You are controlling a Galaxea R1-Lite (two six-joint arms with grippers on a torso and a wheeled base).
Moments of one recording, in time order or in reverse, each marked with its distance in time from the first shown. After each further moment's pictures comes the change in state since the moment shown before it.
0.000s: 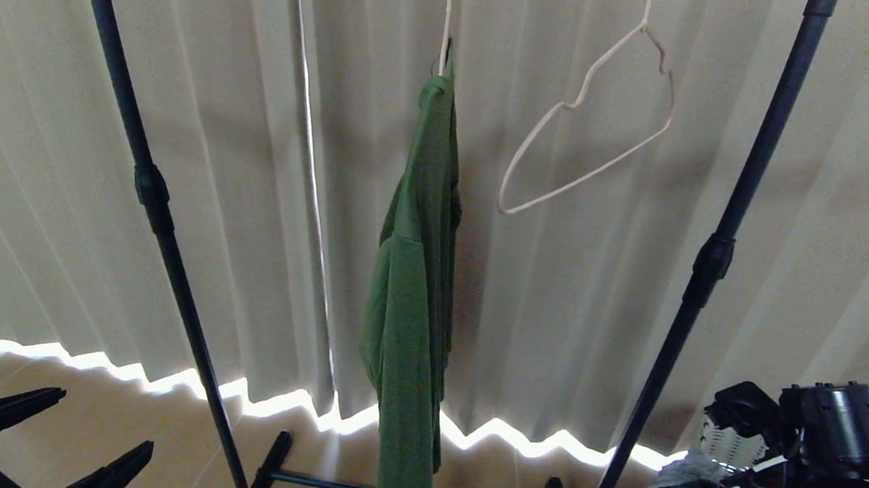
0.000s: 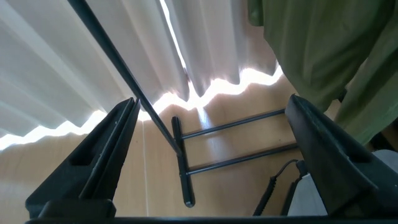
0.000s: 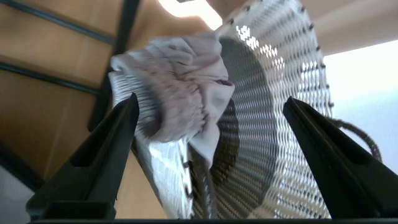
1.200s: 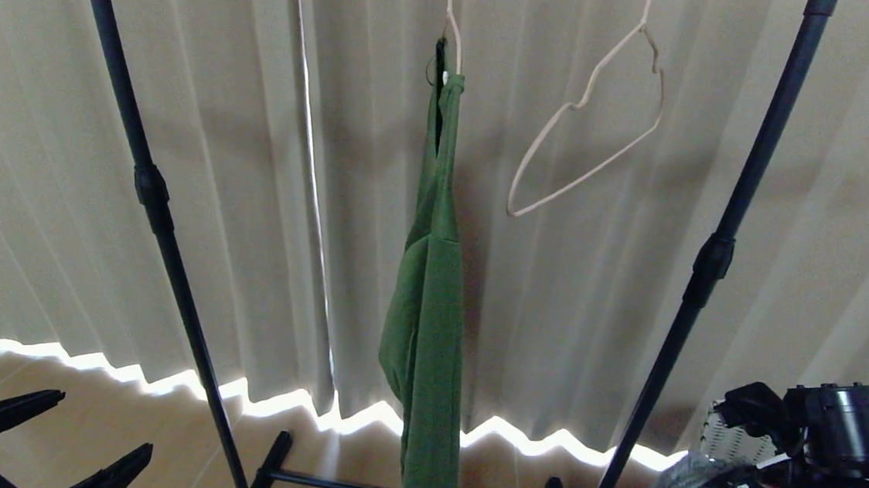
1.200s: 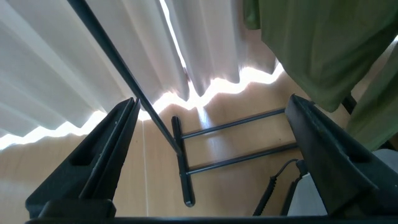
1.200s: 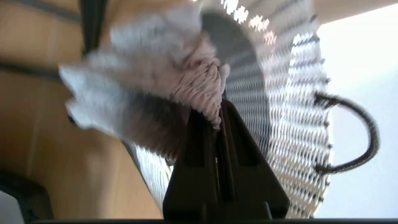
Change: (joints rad) left arm 0.000 -0.003 0.005 0.000 0.000 0.001; right arm -0.020 -0.019 0.009 -0.015 -0.033 0.012
